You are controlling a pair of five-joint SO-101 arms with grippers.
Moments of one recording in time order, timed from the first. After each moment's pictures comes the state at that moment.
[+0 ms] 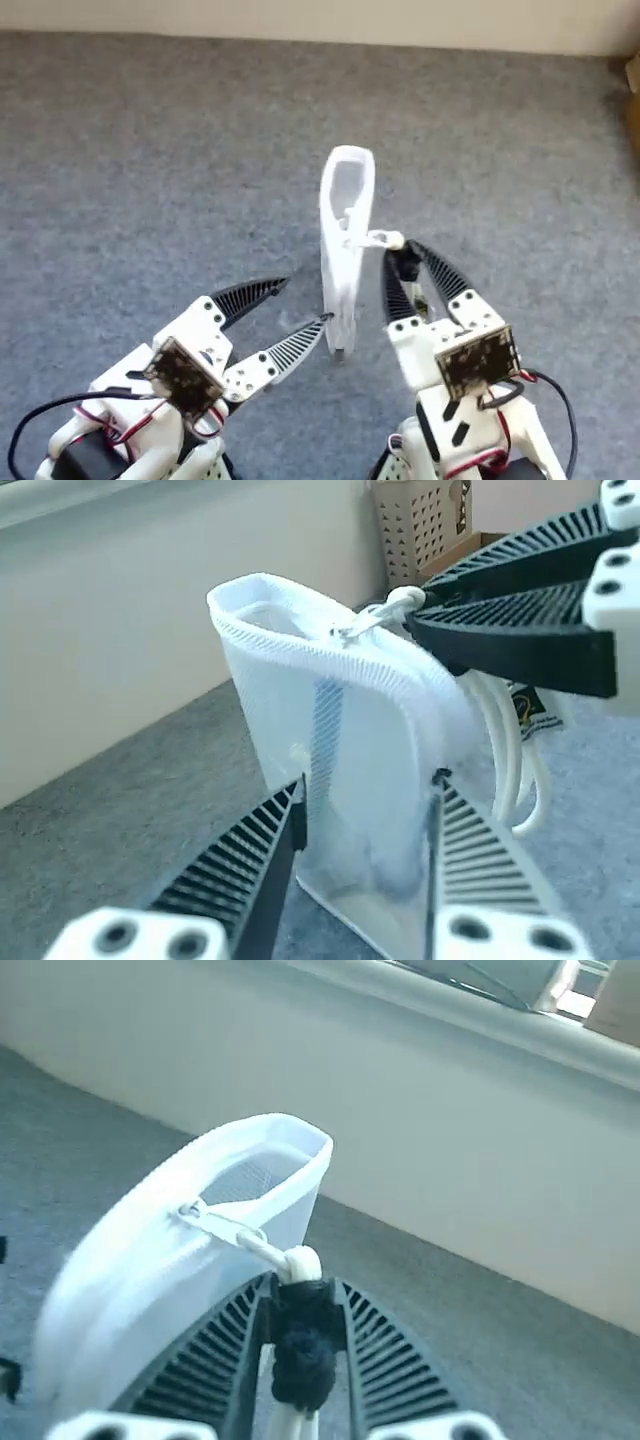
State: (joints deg) left arm 37.0 -104.1 61.8 63.3 -4.7; right arm -19.7 -105.0 57.7 58.9 17.7
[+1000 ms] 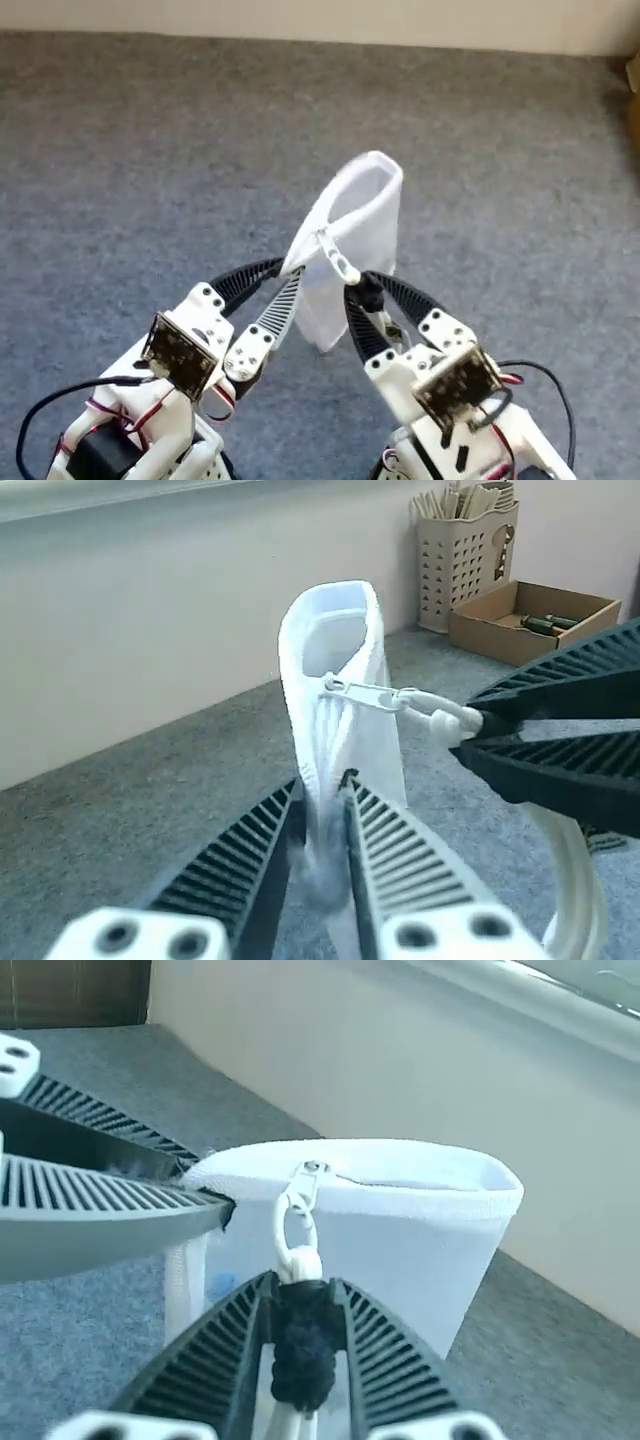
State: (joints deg) left arm 30.7 -103.8 65.9 54.4 0.9; right arm -32.0 -105.0 53.7 66.5 19.2
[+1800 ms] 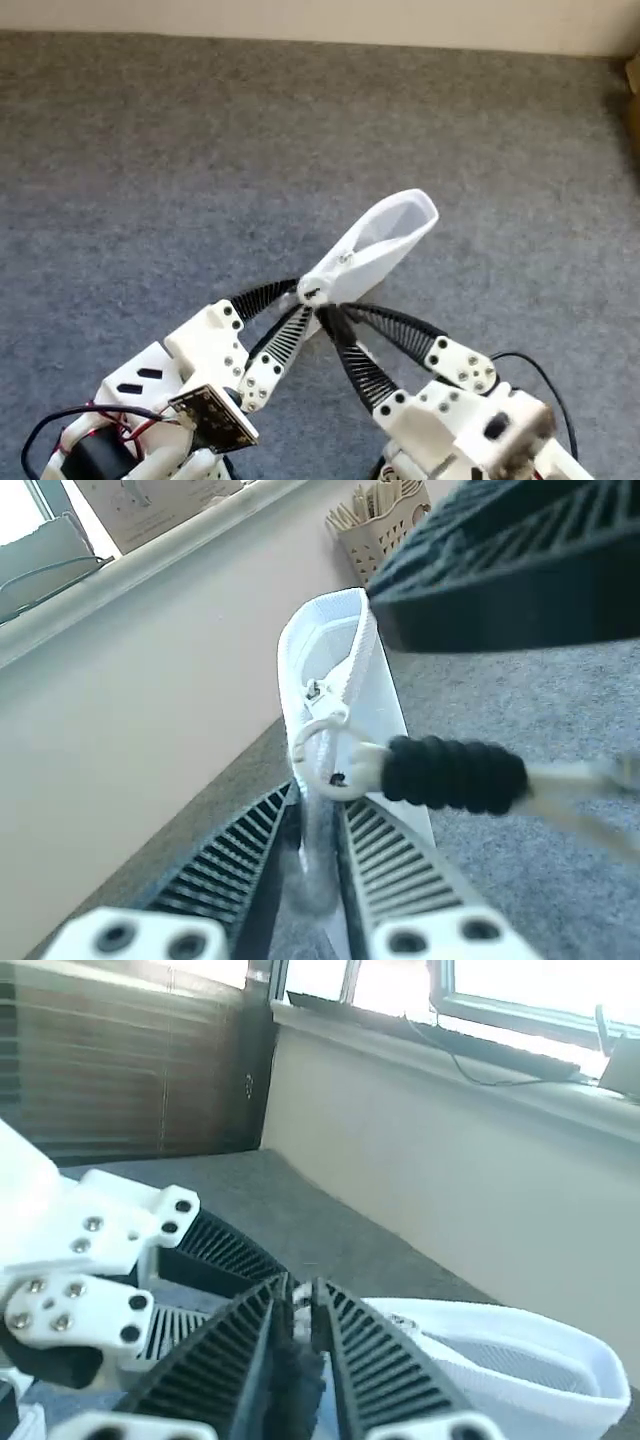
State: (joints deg) left arm 37.5 -104.3 65.6 57.8 -20.0; right arm -44.5 -105.0 46.3 63.0 11.9
